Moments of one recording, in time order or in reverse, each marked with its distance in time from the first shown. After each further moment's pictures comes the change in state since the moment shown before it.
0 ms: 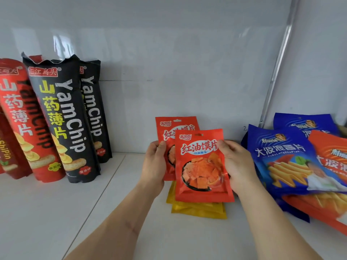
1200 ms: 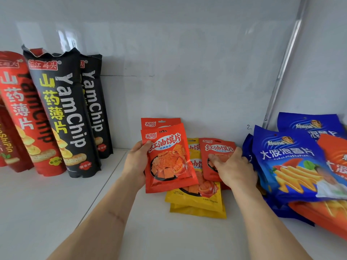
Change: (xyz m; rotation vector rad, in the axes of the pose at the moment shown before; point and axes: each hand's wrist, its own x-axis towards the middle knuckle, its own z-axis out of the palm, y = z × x) left_hand 0.028 0.002 -0.039 -0.074 0.052 -0.135; right_hand 0.013 0.029 -0.009 -1.103 0.041 0.023
